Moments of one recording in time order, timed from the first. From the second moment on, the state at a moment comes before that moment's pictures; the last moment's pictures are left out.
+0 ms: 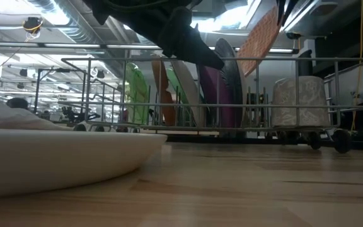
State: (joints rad) left arm -0.14 1.75 1.05 0.22 -0.32 0.24; right arm 0.06 1.49 1.73 -1.58 0.34 1.83
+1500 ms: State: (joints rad) left arm -0.13 1.75 1.05 0.22 -0.32 0.22; right arm 0.04 1.30 1.56 -1.57 0.34 1.80
